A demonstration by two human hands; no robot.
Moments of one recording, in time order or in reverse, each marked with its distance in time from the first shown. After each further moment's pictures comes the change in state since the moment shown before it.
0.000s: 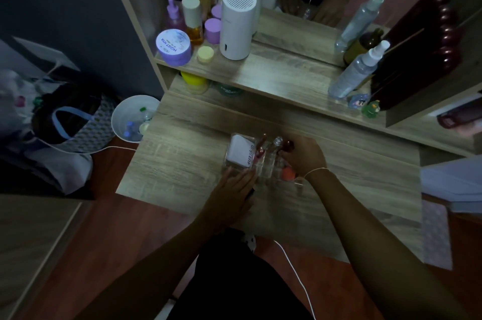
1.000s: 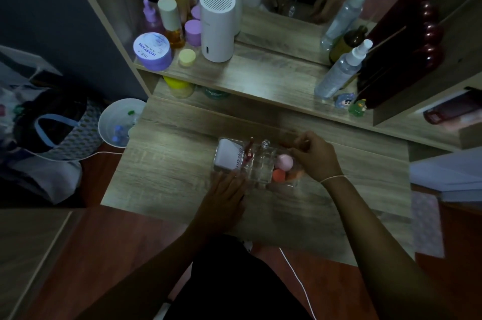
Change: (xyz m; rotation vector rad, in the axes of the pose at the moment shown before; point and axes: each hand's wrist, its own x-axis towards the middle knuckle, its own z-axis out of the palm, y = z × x) left_hand 0.005 0.010 -0.010 -0.102 0.063 0.008; right_hand -0.017 0.028 -0.035 0.333 0.108 0.120
